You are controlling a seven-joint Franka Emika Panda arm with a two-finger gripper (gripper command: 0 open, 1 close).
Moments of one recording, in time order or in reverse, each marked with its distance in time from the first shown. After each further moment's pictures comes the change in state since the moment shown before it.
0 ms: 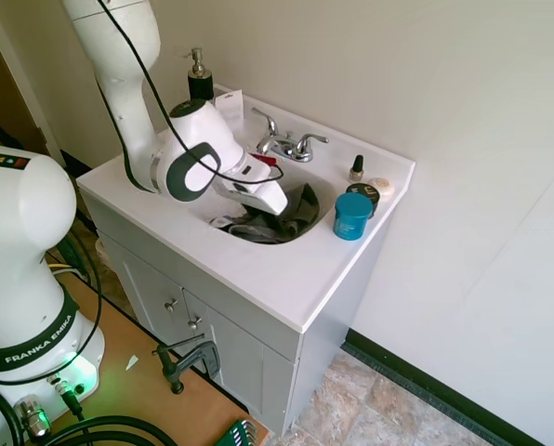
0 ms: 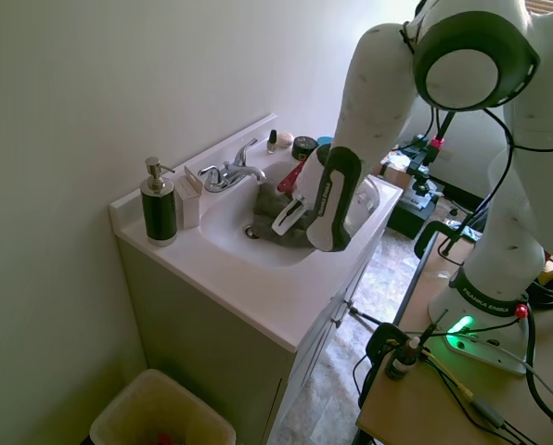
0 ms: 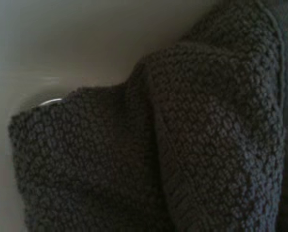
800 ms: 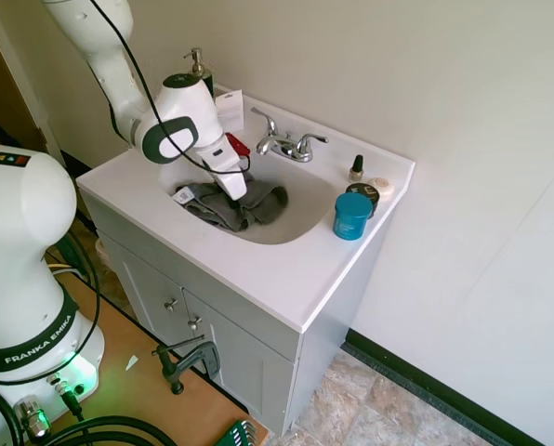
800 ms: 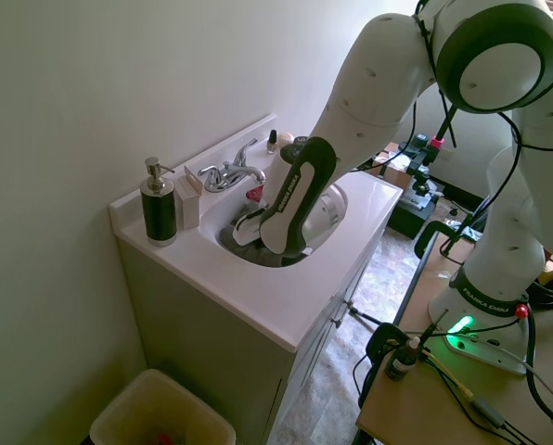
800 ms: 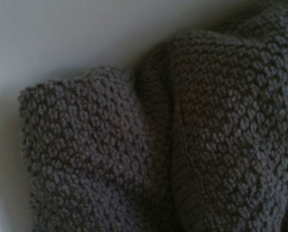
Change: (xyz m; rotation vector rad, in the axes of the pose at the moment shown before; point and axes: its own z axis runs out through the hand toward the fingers) arm -0.036 -0.090 -0.015 -0.017 -0.253 0.317
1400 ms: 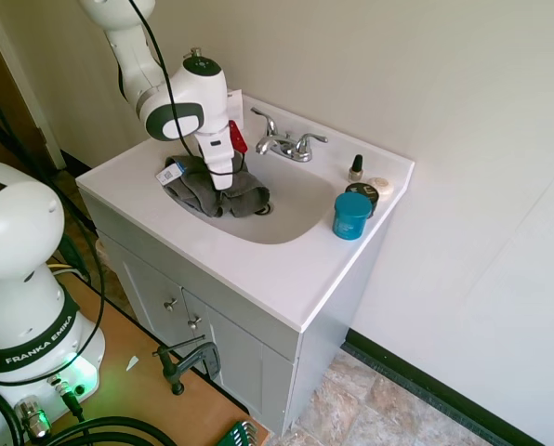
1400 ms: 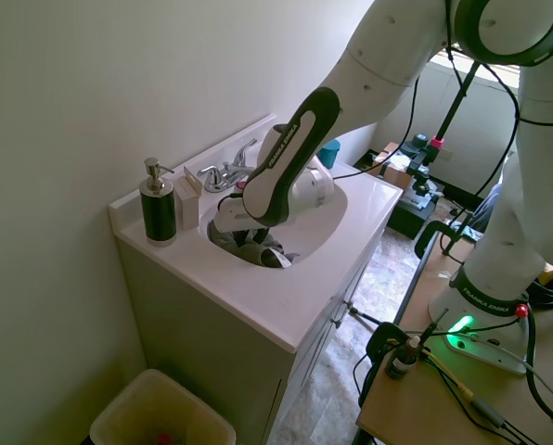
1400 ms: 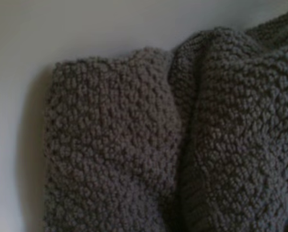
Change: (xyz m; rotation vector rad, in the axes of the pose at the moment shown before) arm -0.006 -0.022 -0.024 0.032 -0.256 0.214
